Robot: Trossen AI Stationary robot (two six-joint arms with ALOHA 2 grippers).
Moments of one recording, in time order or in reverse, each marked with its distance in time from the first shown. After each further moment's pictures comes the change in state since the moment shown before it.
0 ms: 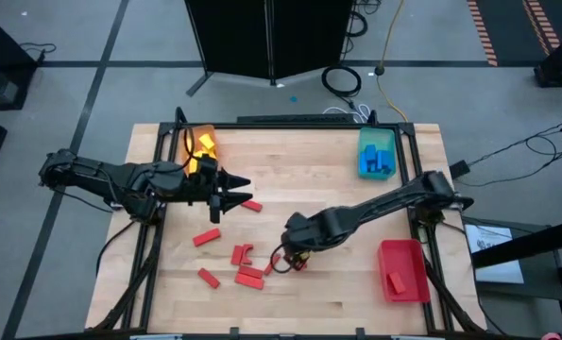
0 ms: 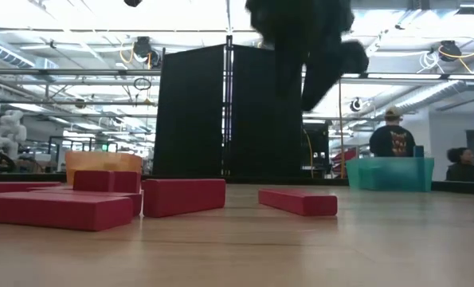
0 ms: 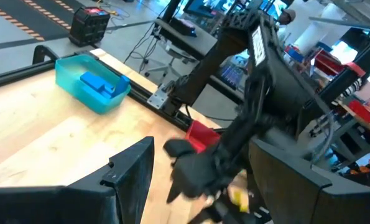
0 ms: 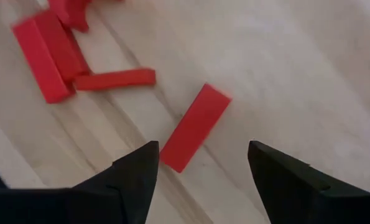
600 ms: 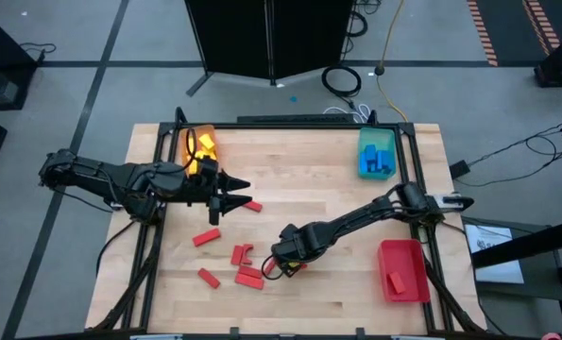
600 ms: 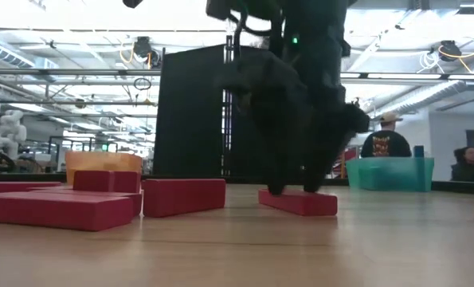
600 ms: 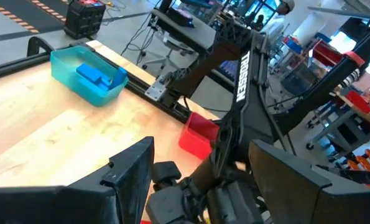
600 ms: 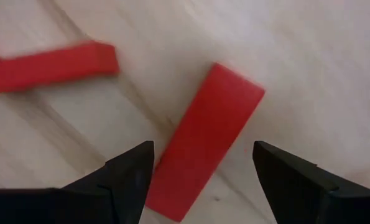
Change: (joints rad) left arm 0.000 0.000 0.000 -0.026 0.030 0.000; right arm 0.008 0.223 0.000 0.086 -0.060 0.088
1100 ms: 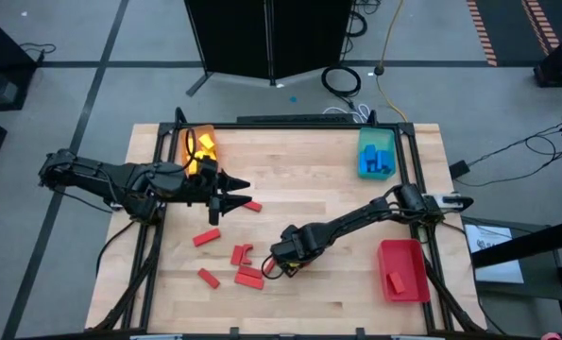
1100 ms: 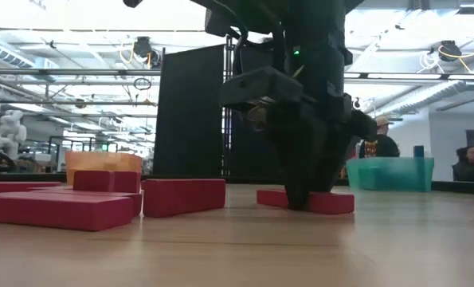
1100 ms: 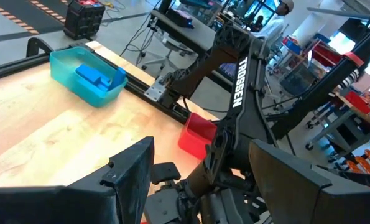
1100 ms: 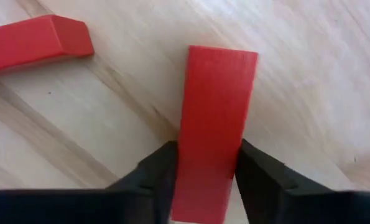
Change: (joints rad) left arm 0.000 0.000 0.000 0.003 0.000 0.001; right arm 0.003 0.056 0.003 -0.012 -0.074 0.031
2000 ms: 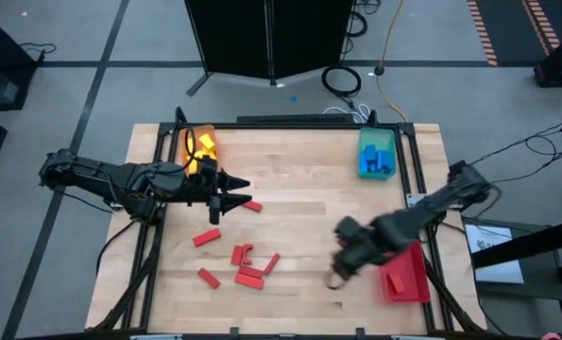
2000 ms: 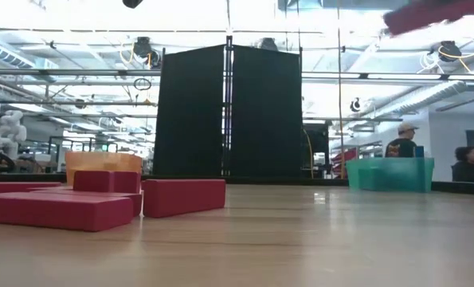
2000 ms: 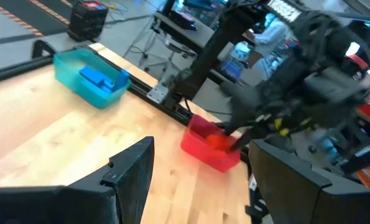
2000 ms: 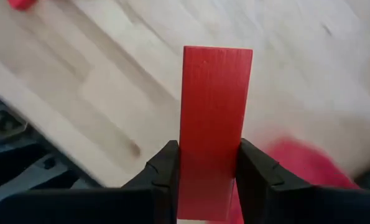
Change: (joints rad) left arm 0.000 0.000 0.000 0.000 -0.015 0.001; right arm 0.211 -0.523 0.027 -0.526 0.099 0.218
